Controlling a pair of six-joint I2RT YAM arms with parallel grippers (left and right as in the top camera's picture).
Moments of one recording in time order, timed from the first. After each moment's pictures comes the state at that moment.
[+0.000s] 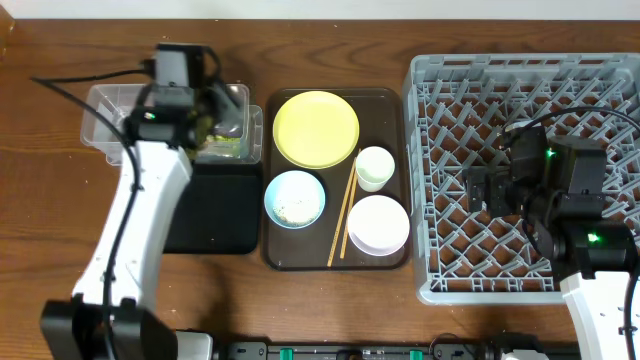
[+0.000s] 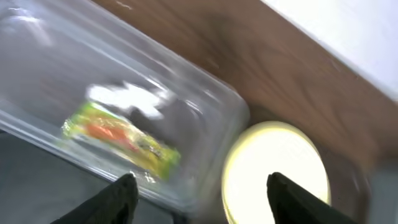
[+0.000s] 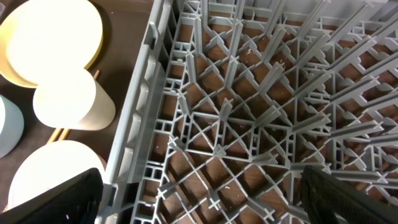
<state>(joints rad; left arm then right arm) -0.12 1.53 1.35 -0.72 -0.08 -0.60 0.00 1.03 0.95 -0.75 -0.15 -0.09</state>
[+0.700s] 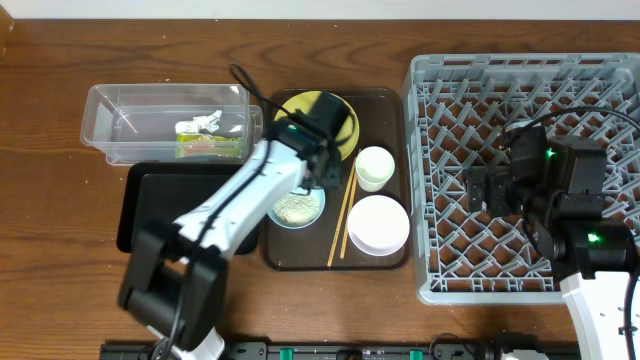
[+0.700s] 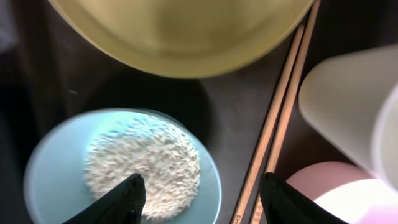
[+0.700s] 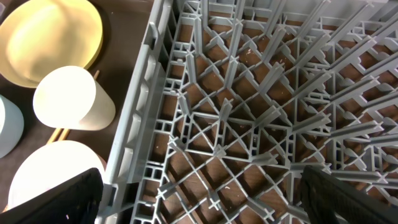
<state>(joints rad) -0.56 1.81 1.35 -0.90 -0.03 -0.57 0.00 1.03 0.95 -0.75 -0.15 -0.09</state>
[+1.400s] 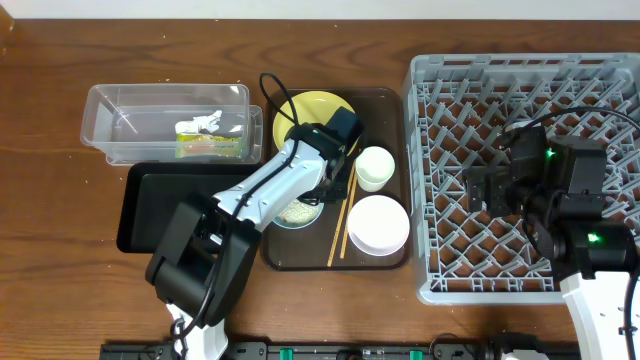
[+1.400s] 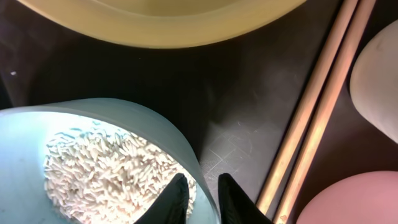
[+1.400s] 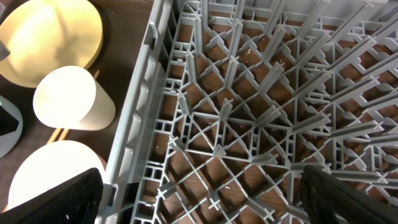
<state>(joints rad) -0.59 1.93 1.35 -0.90 -0.02 -0.57 0.00 1.03 0.95 -0.75 -0.15 -0.09</state>
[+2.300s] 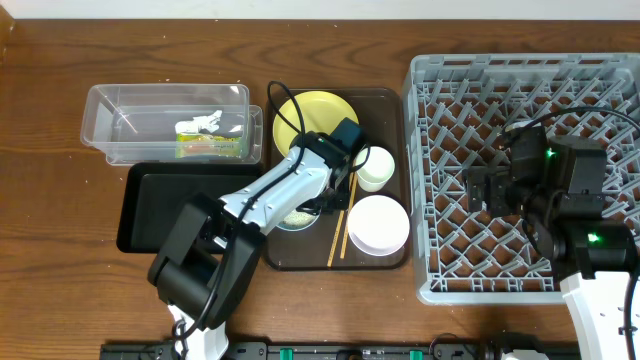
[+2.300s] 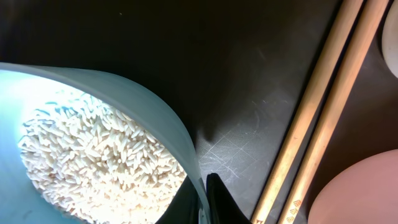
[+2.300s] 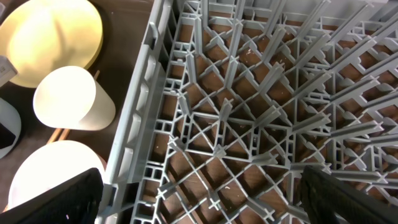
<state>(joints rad) -0.62 1.93 1.31 -0.92 -0.02 -0.57 0.00 1.03 0.95 -0.75 -0.15 -0.09</state>
